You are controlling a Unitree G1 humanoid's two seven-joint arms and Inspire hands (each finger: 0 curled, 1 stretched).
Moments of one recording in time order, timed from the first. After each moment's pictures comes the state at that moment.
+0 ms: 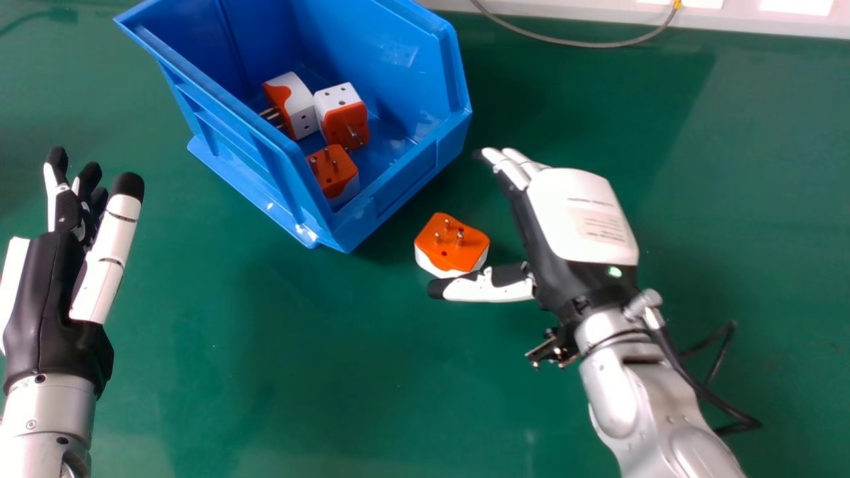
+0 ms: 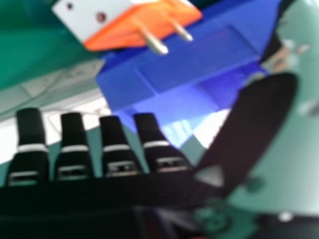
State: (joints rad) left arm 0.18 0.22 0.35 -0.17 -0.14 0.02 -0.11; right arm -0.27 -0.13 0.39 0.30 -0.95 0.10 -0.22
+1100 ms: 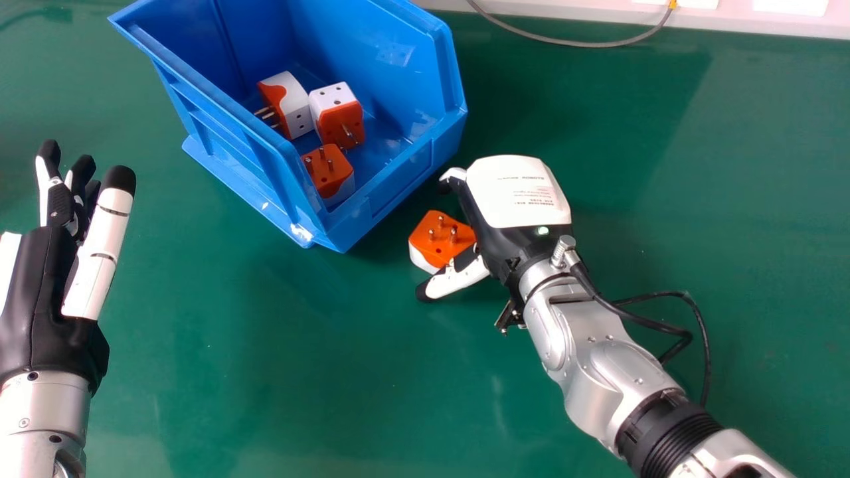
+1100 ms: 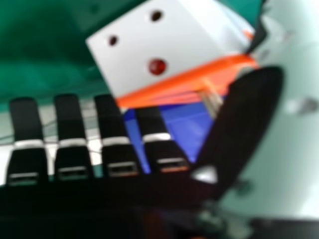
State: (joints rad) left arm 0.18 0.22 0.36 -0.20 -0.16 0.05 -0.11; right arm -0.62 -0.06 0.55 0.78 -0.88 0.19 -0.25
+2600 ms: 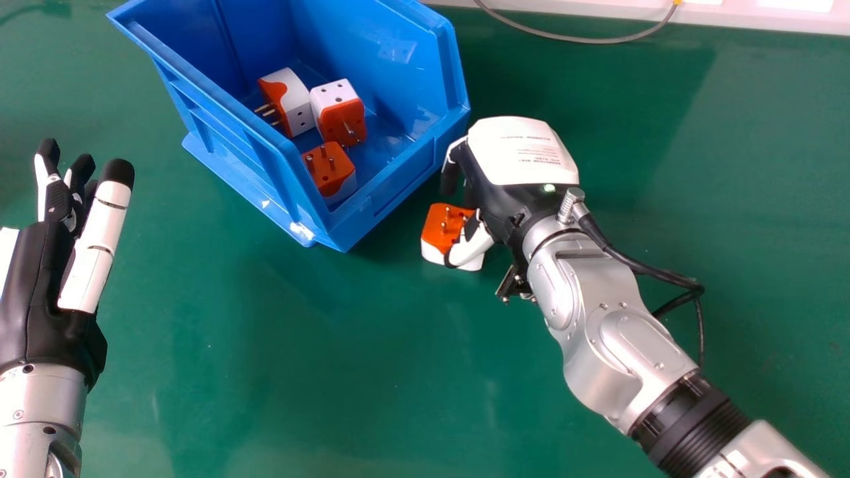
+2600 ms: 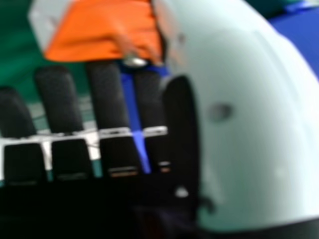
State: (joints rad) left arm 0.17 0.23 0.37 -0.25 -0.17 0.13 -0.11; right arm -0.59 -0.16 0.59 0.37 -0.87 0.39 0.05
